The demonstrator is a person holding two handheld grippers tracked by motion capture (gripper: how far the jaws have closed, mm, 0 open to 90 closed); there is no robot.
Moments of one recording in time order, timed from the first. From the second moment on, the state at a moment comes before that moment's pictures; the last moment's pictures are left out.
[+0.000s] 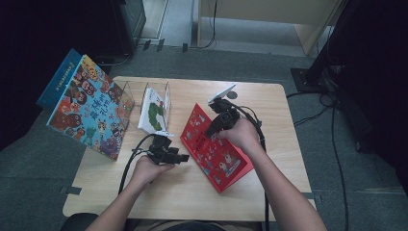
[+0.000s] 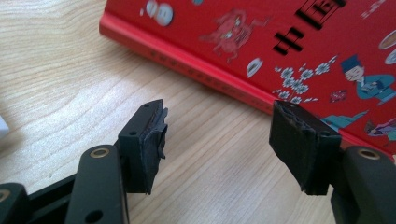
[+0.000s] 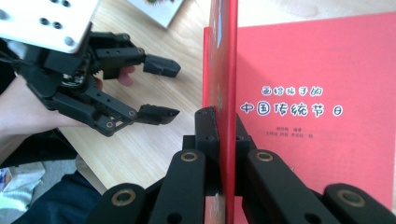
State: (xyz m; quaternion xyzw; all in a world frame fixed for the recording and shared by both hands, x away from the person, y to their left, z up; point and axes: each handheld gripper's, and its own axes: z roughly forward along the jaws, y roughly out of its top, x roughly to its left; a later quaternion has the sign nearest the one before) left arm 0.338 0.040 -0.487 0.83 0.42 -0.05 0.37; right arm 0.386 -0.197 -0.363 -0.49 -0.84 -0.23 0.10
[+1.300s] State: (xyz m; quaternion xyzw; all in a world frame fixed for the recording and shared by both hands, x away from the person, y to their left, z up) left arm 0.358 0.029 -0.454 0.79 0.40 -0.11 0.44; right arm 0.374 -0.204 -0.299 -0.45 -0.84 -0.28 0.07
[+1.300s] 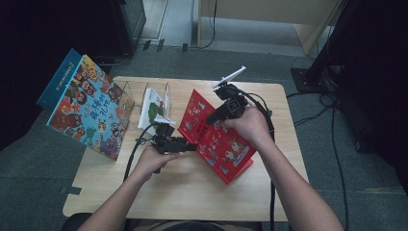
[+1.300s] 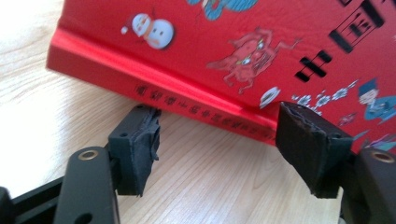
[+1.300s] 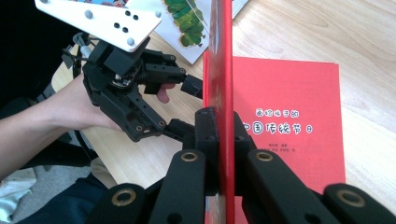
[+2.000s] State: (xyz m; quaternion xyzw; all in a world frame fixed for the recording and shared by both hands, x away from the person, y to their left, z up) left arm 0.368 0.029 -0.433 0.79 0.38 -0.14 0.46; right arm 0.360 -0.213 -0.285 -0.43 -0.84 -0.32 0.07
